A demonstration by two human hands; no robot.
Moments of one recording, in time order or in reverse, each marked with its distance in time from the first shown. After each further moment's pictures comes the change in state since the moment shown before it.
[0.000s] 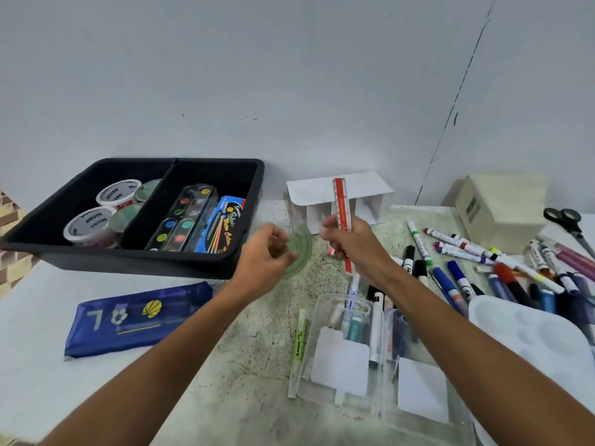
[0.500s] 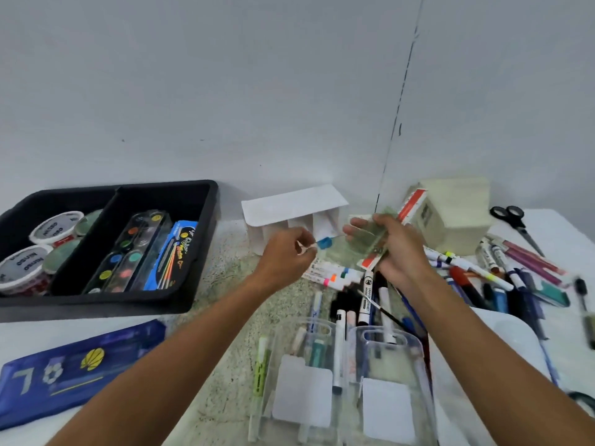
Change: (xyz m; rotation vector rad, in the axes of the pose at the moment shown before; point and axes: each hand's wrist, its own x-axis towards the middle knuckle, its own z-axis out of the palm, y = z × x) left_hand 0.069 0.027 0.088 0.240 -0.104 0.239; right_hand -0.012 -0.016 -0.096 0.741 0.364 0.062
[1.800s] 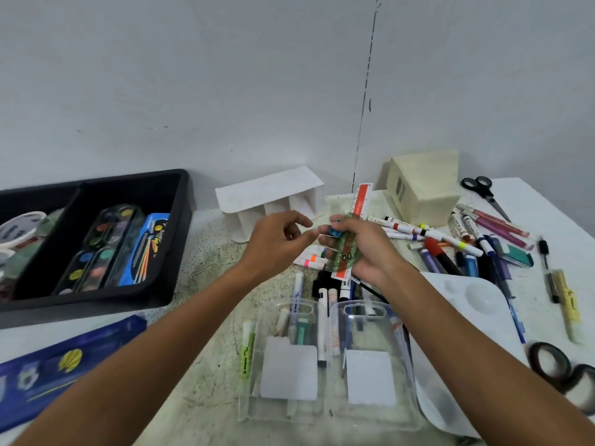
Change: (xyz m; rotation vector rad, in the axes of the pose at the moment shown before) left_hand -0.014 0.033 0.001 -0.141 -0.047 0.097; right_hand -0.021 0.016 -0.013 -0.159 -0.063 0.140
